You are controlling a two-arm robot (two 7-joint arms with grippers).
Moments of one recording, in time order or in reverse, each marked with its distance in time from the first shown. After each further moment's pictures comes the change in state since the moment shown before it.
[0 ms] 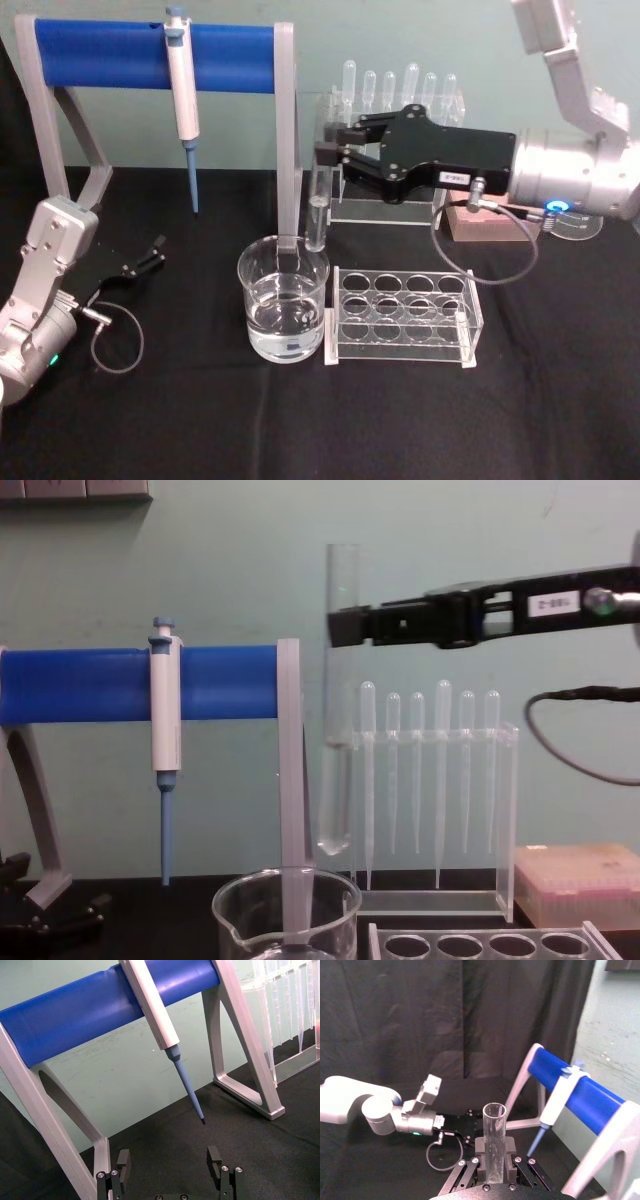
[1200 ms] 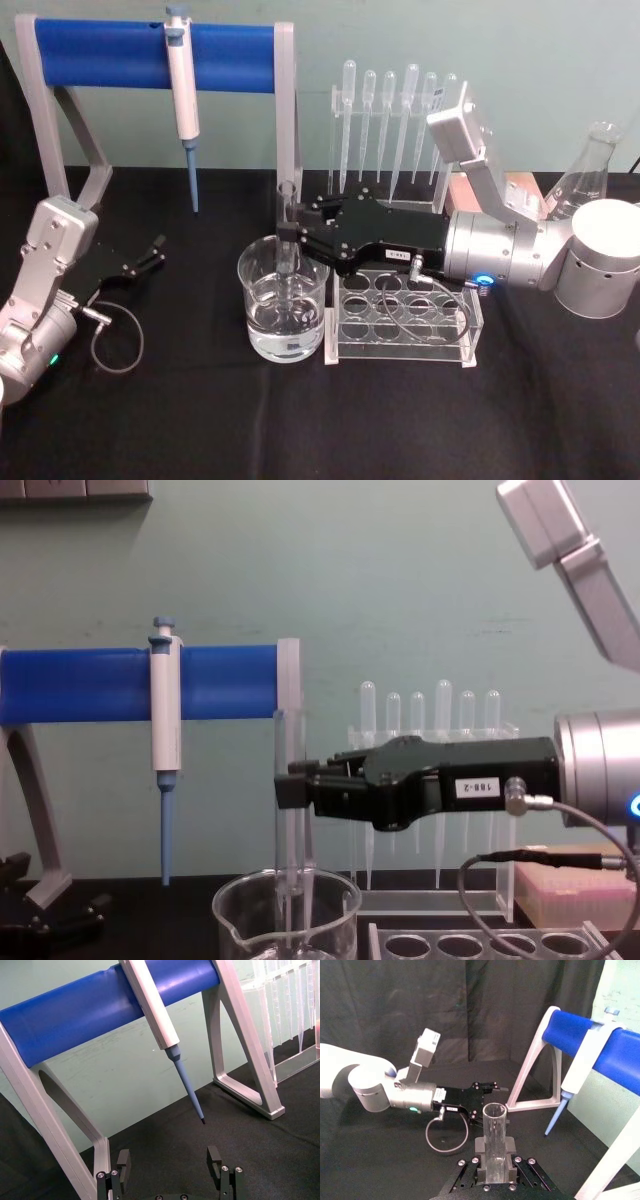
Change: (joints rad) left arm 0.000 0.000 0.000 0.000 0.000 0.000 0.000; right arm -0.055 -0.134 -0.088 0.206 -0.109 -0.176 0.017
